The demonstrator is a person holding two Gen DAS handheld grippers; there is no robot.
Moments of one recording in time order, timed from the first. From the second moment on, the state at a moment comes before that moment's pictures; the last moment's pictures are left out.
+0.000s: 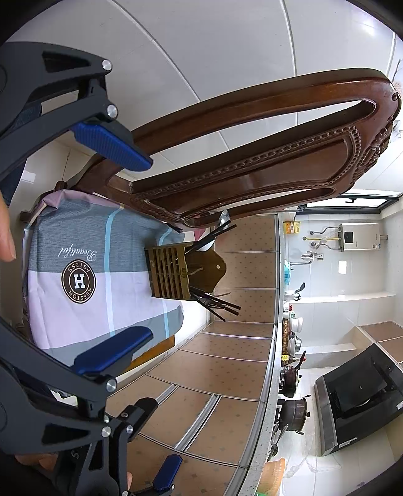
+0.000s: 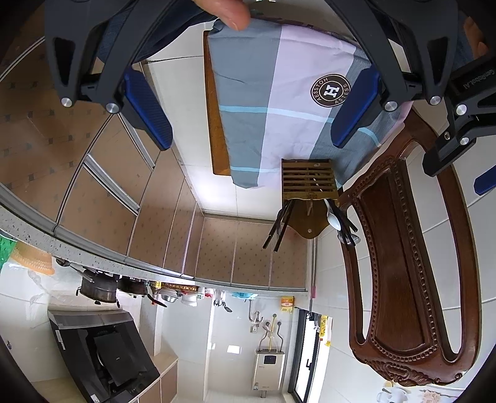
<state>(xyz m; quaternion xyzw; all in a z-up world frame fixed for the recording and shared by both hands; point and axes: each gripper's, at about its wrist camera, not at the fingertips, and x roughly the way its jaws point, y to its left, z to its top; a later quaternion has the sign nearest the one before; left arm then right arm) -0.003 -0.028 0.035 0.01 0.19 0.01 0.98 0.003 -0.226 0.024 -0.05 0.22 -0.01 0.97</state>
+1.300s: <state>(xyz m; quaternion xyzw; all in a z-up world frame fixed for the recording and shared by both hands) -0.002 -0.026 0.036 0.02 0.19 0.00 0.98 -0.001 -0.226 0.027 -0.05 0.22 -0.02 0.97</state>
